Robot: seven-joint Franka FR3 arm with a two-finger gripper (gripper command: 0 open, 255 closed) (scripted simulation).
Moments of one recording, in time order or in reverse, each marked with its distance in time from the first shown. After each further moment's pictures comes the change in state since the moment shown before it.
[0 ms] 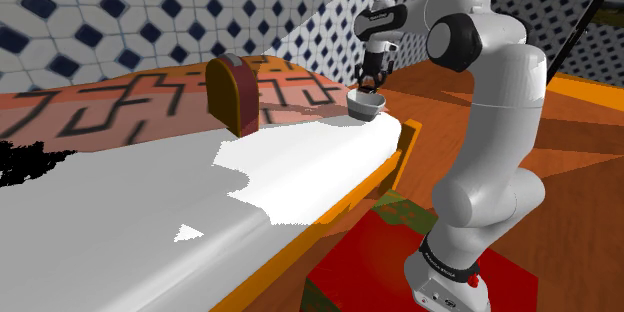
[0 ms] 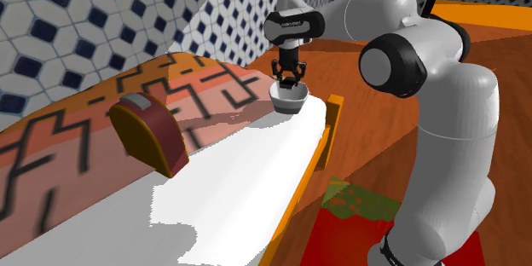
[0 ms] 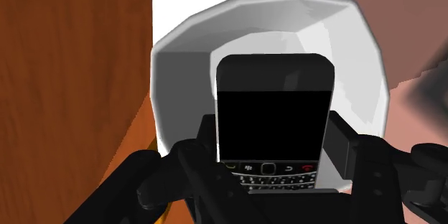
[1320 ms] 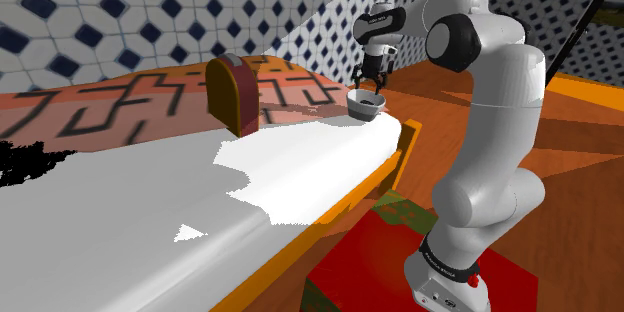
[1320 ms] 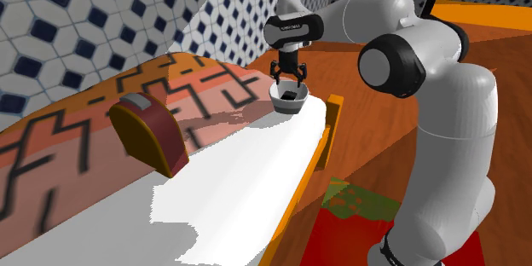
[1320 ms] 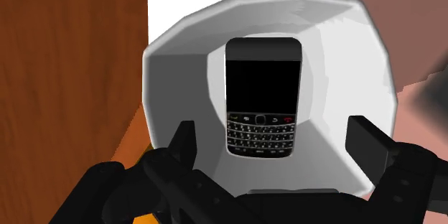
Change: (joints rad) arm 0.001 0.006 0.001 -0.021 0.001 0.028 0.002
